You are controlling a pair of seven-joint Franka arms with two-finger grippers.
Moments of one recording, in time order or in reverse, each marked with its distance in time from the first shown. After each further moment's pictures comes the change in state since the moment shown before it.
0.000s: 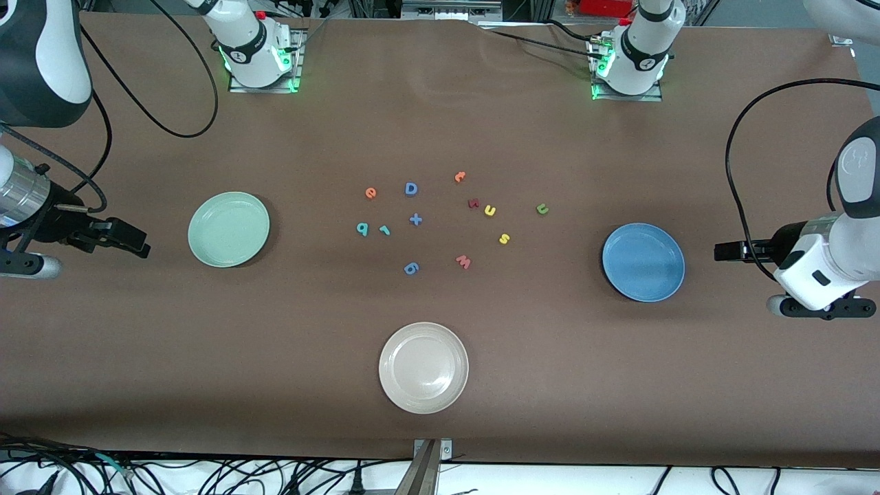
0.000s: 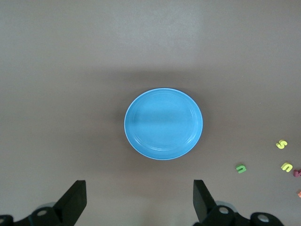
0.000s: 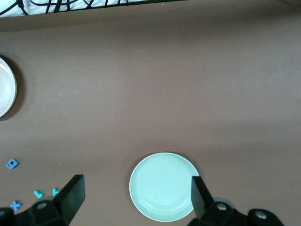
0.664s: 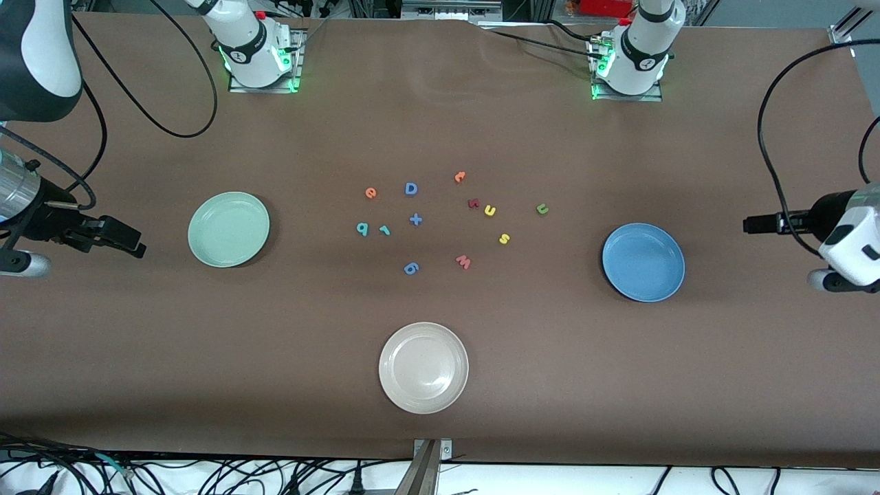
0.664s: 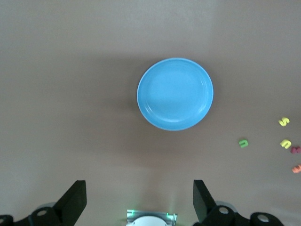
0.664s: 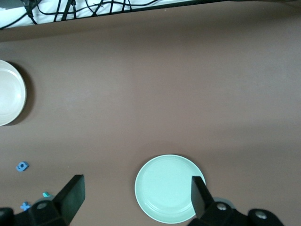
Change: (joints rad) left arm 0.055 -0.072 0.004 0.002 0.000 -0.157 0.000; right arm -0.003 -0.011 -0.008 0.009 0.035 0.004 0.001
